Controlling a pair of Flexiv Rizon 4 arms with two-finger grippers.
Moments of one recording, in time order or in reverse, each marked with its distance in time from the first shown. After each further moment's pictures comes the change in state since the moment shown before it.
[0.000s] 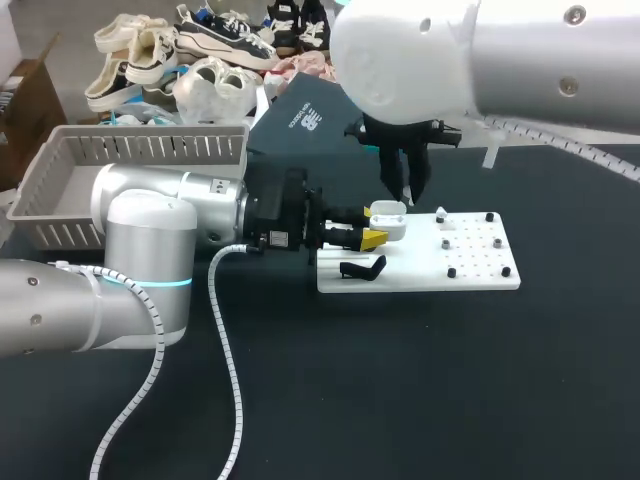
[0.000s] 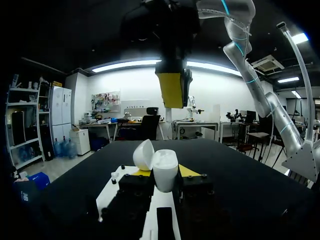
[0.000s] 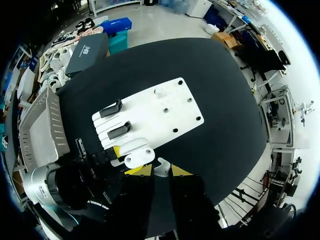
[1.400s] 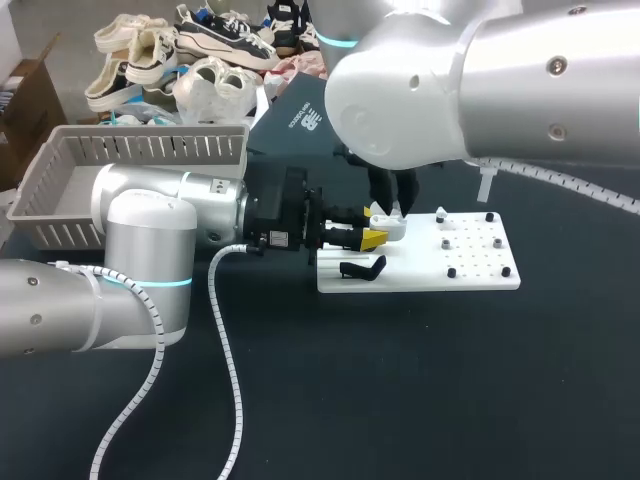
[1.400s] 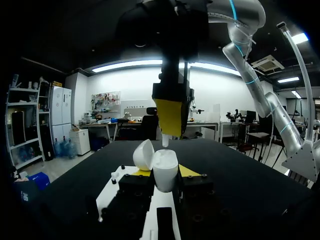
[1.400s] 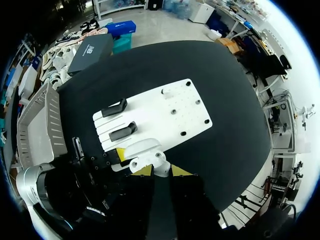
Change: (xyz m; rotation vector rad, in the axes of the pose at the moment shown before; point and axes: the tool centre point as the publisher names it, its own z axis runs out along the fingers) left arm 0.000 0.000 0.000 0.000 0.000 0.000; right arm 0.004 0.016 0.025 -0.002 -0.053 -0.025
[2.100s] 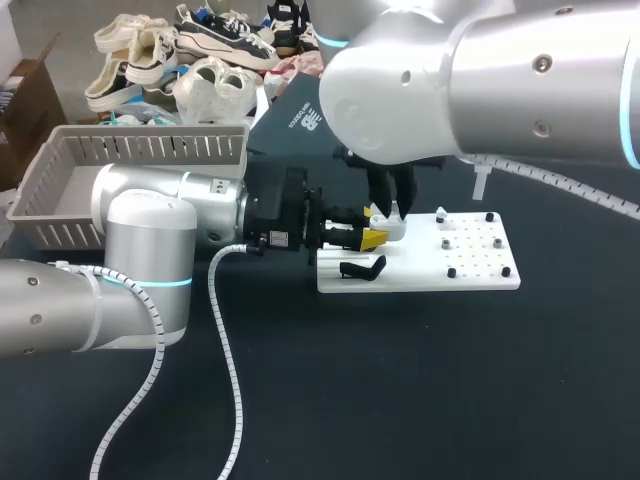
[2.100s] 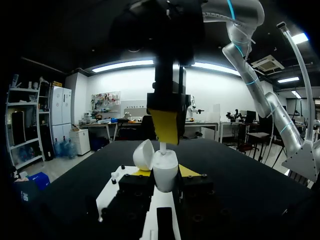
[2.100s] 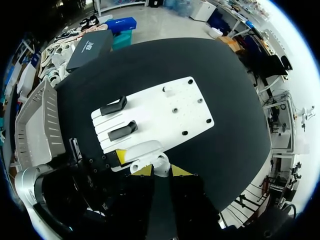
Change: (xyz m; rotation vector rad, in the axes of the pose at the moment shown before) left arm 0.000 0.000 0.000 0.000 0.000 0.000; right arm -0.002 0.003 0.008 0.011 0.028 -0.010
